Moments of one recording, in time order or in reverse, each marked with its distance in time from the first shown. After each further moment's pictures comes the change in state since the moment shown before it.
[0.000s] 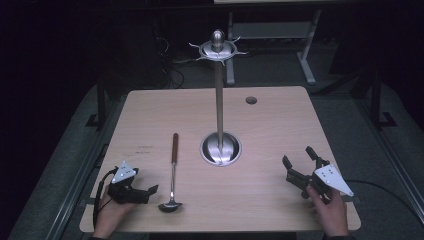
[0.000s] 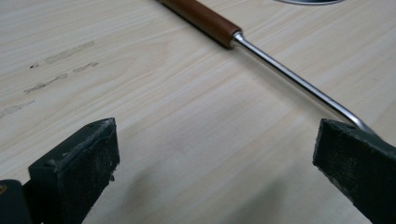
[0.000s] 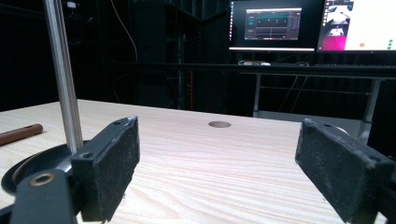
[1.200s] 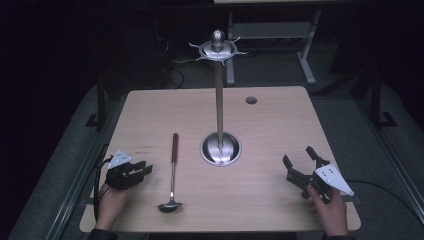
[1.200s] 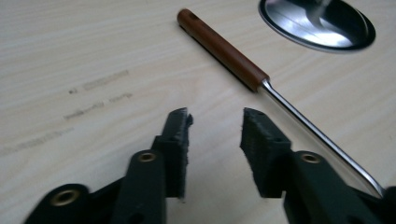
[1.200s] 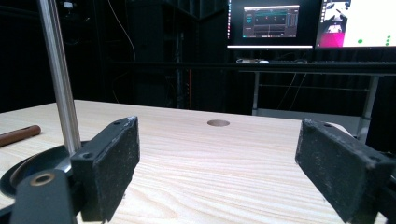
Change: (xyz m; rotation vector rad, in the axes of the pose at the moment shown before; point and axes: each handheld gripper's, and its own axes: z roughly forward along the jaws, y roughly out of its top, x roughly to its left) left arm 0.022 0.030 0.004 -0.034 0.028 -0.115; right arm -0.001 0.000 0.001 0.006 -0.010 0.013
